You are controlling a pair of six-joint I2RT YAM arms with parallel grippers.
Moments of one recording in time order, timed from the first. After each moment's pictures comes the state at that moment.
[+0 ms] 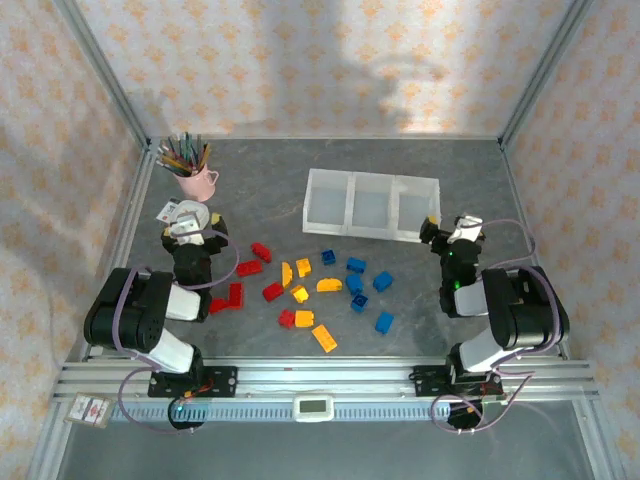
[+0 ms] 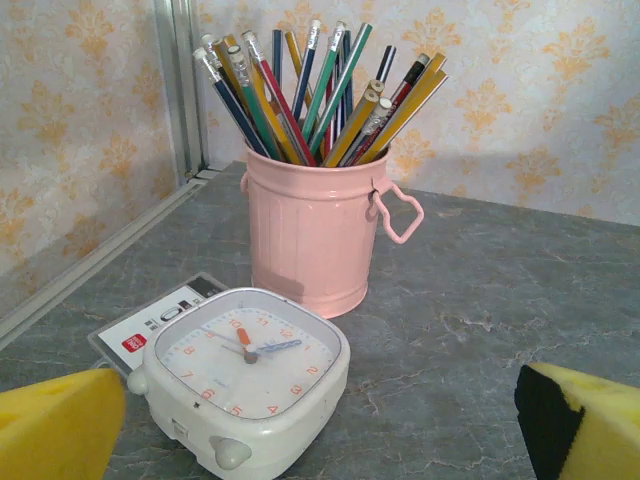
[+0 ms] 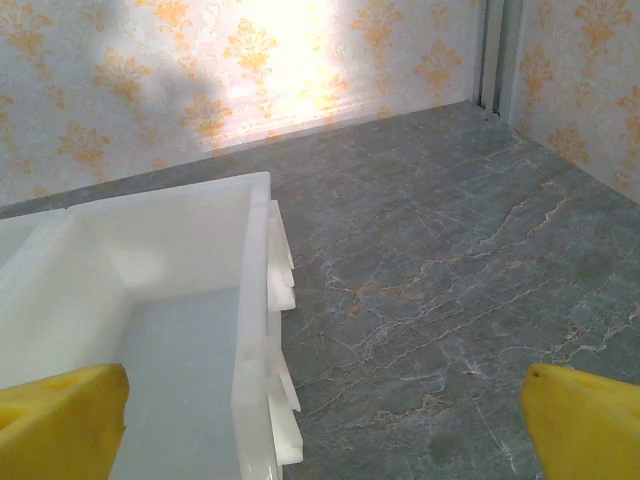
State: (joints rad) left arm -0.02 1.53 0.20 1.23 -0.34 -0.11; right arm 0.04 1.53 0.23 1.11 0.20 0.19
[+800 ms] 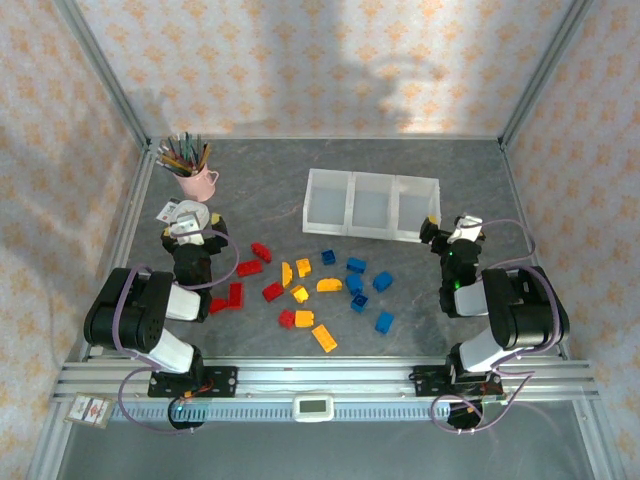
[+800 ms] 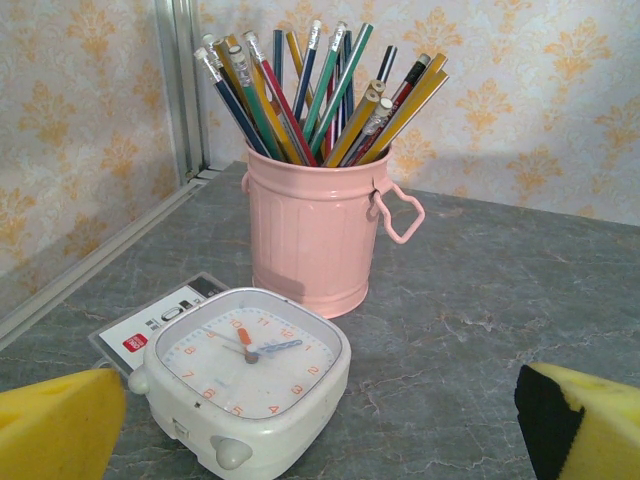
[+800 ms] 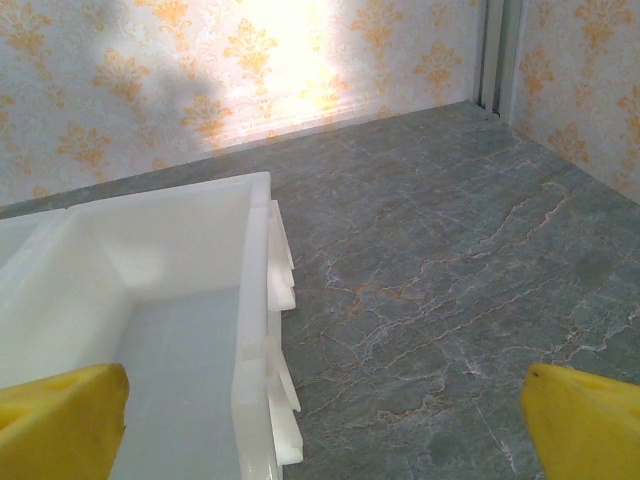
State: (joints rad) left arm -0.02 1.53 0.20 1.23 -0.34 -0.10; right arm 0.04 1.53 0.23 1.11 0.20 0.19
